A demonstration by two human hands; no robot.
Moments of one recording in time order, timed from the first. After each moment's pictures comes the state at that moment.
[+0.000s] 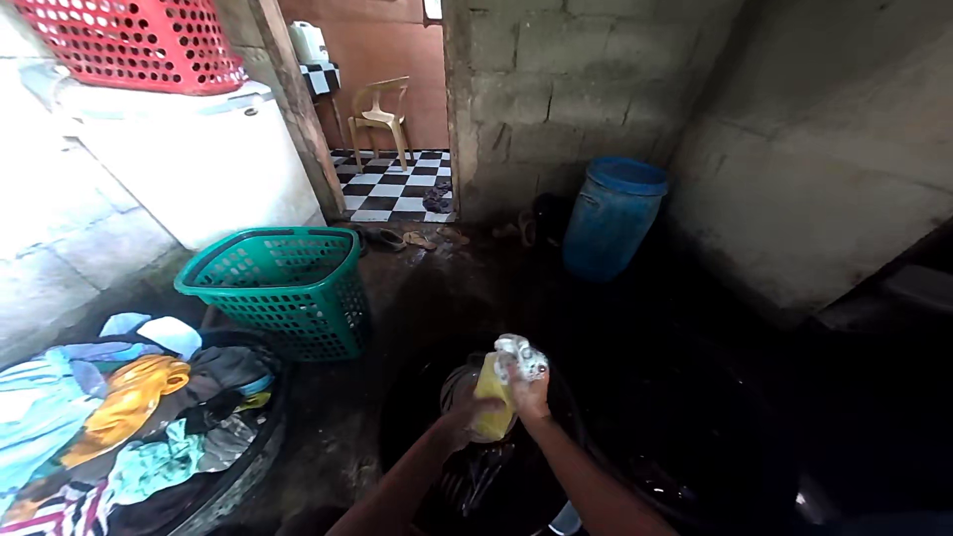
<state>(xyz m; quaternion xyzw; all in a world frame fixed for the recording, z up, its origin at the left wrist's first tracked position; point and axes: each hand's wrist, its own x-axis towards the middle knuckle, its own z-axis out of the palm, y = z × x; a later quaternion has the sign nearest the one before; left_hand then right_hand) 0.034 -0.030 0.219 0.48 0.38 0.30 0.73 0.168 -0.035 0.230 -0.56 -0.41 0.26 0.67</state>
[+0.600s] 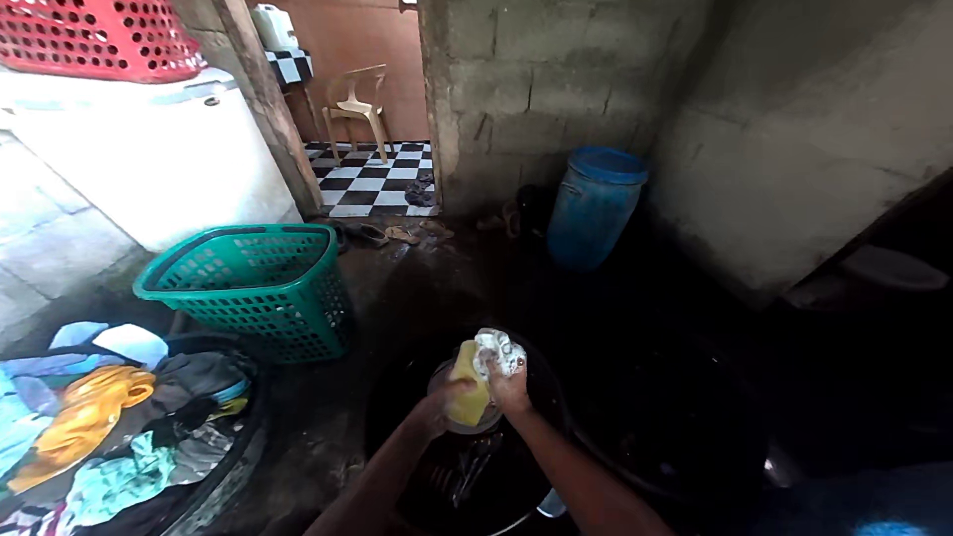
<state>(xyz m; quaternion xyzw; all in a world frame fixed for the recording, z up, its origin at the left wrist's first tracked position) 0.029 -0.022 0.229 0.45 0.40 0.32 0.73 0.163 -0.045 0.233 -0.57 -0.41 0.30 0.65</state>
